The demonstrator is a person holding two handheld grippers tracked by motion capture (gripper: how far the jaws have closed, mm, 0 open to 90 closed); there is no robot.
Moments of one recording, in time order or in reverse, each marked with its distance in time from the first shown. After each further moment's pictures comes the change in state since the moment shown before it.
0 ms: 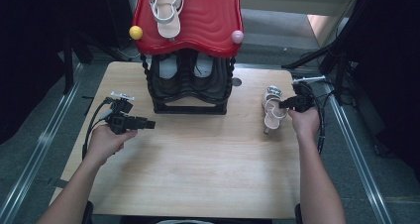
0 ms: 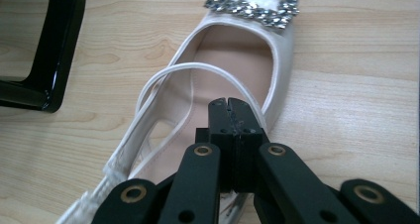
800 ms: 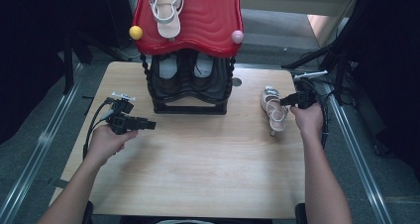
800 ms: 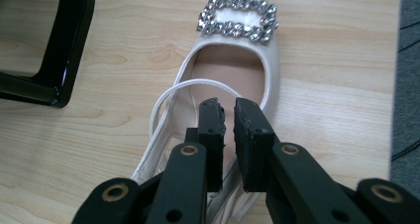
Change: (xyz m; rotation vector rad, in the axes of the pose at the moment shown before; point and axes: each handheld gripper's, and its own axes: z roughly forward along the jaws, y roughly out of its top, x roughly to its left) left arm -0.001 0.000 0.002 0.006 0.000 0.002; right arm 0.007 0.010 -0.019 0.002 -0.013 -0.037
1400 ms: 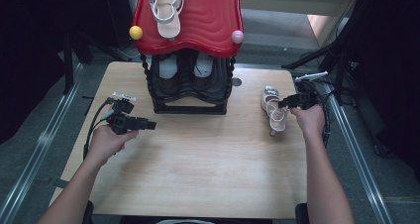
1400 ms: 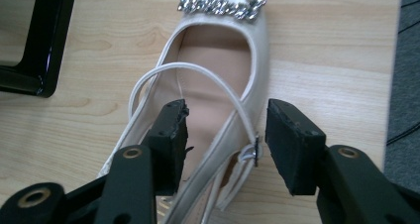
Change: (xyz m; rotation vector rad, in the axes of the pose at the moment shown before) left arm 0.001 0.000 0.002 0.006 0.002 0.003; right arm -0.010 -0.001 0.011 0.080 -0.004 0.020
